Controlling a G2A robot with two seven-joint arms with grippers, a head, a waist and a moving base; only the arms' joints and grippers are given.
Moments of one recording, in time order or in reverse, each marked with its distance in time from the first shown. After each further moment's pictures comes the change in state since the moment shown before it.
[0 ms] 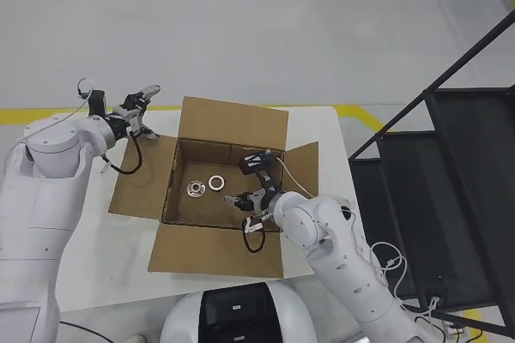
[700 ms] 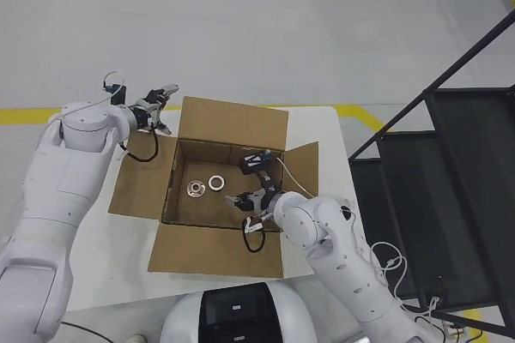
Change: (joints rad) left arm -0.239 -0.088 0.226 0.368 0.018 -0.061 0.003; right arm 0.000 0.000 0.000 0.000 0.000 0.000 0.000
